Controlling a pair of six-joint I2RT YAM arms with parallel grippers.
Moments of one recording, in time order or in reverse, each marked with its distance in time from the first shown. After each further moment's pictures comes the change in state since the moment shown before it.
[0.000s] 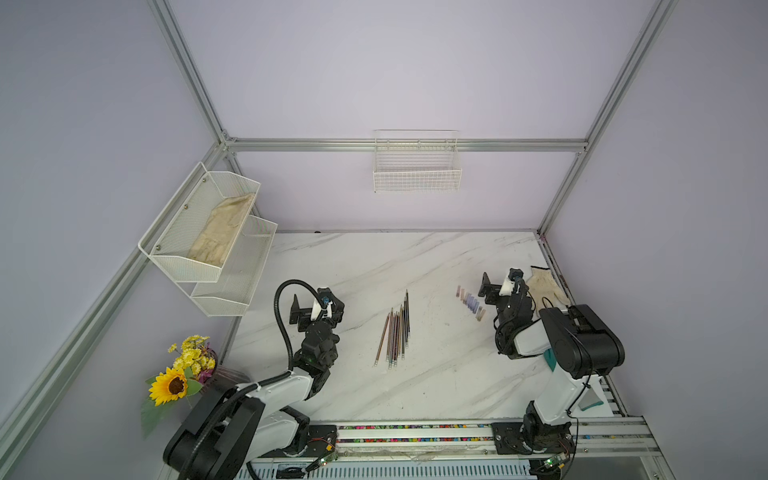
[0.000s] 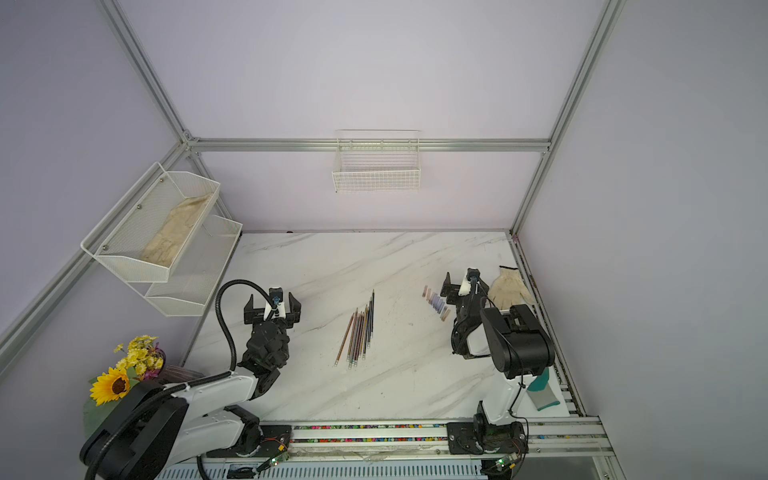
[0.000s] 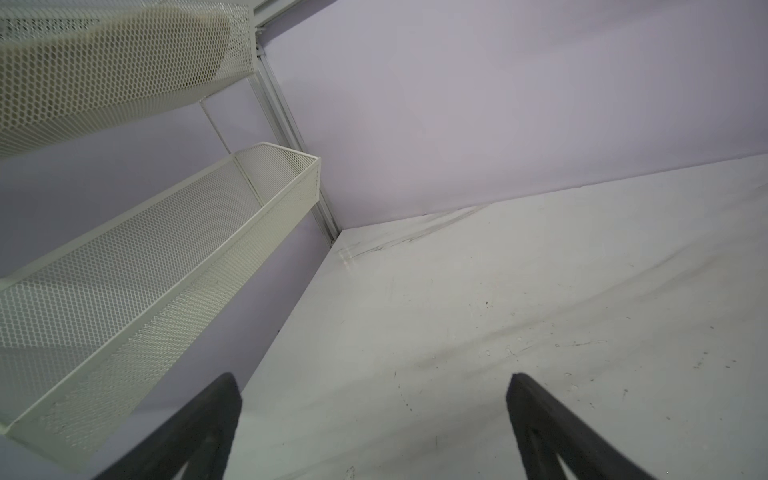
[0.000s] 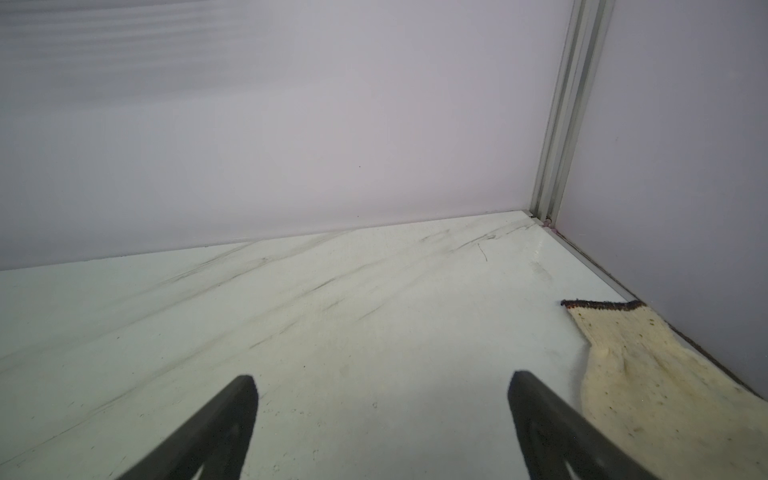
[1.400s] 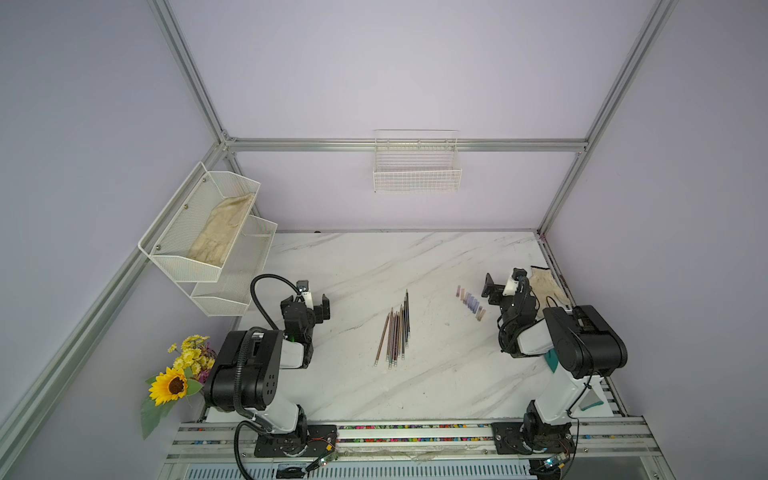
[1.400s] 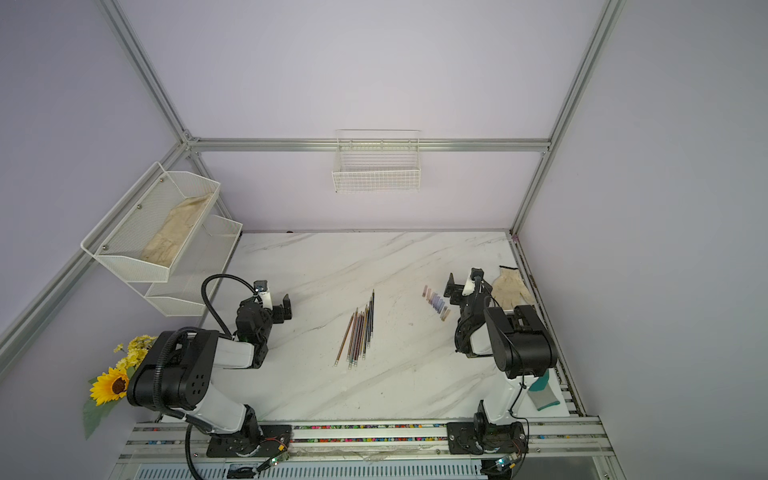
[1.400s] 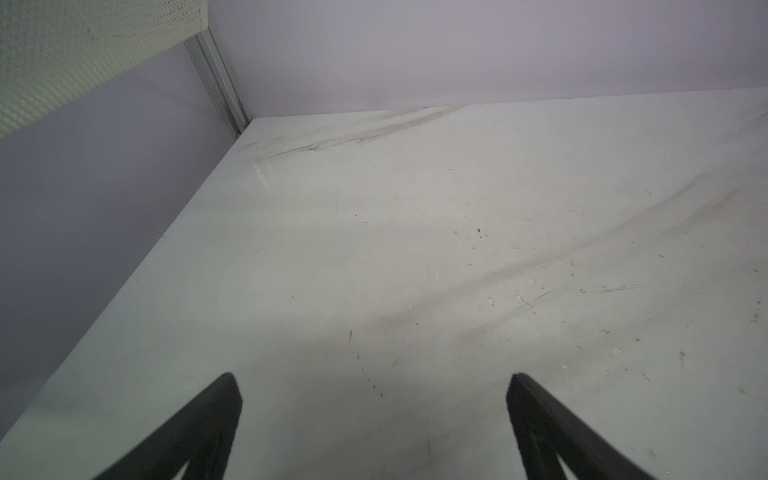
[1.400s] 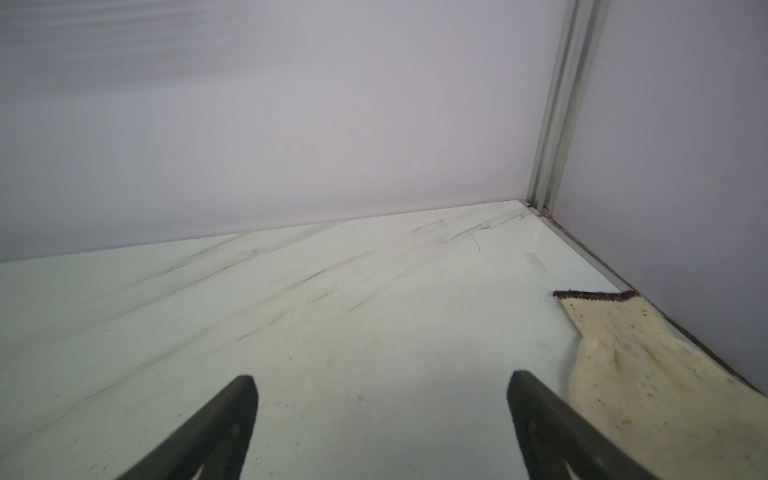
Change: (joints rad) left arm 0.418 0.303 0.118 -0.091 0.621 -0.260; right arm -0.043 -0.009 -0.001 -0.037 -0.095 -0.008
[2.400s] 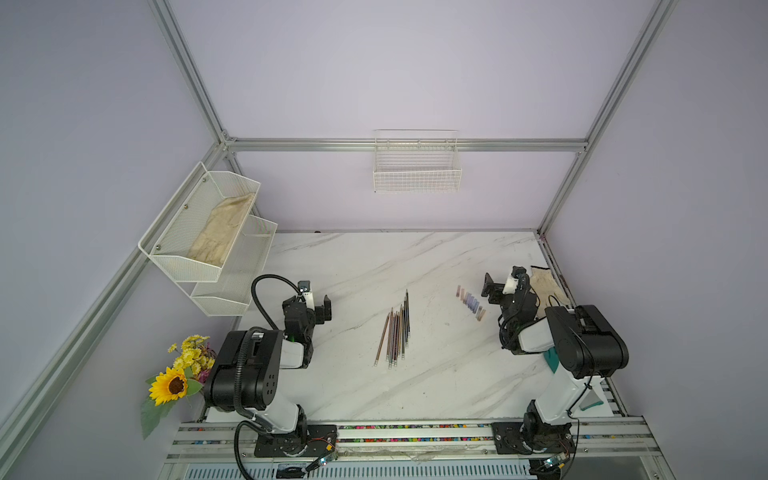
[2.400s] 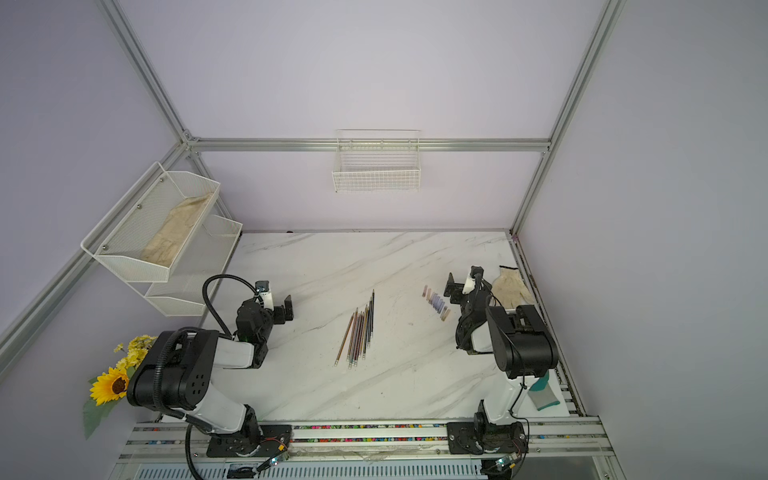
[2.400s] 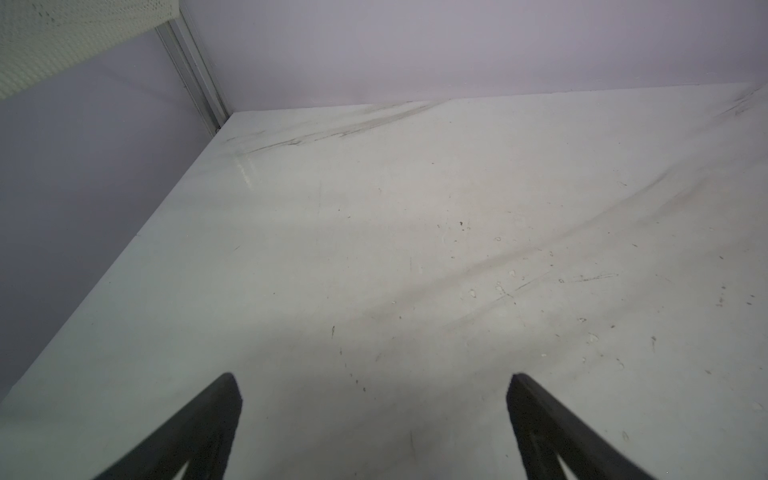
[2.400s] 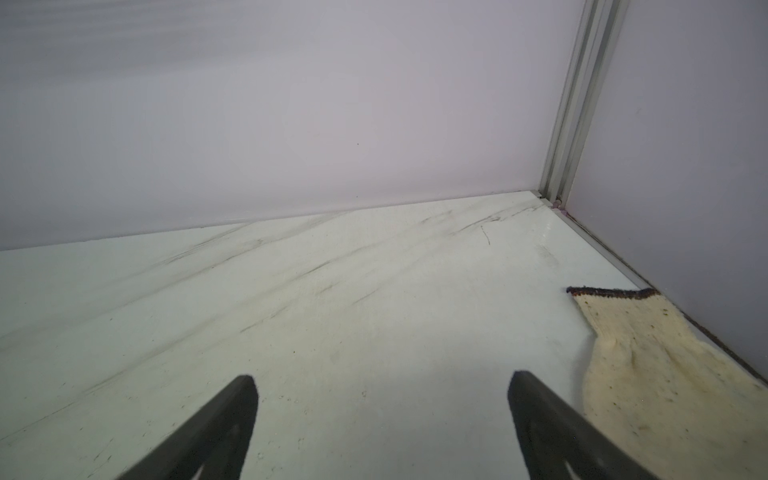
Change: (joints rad) left arm 0.002 0.000 0.000 -0.013 0.041 -0.007; right arm -0.022 0.000 0.034 -0.067 -0.007 0.021
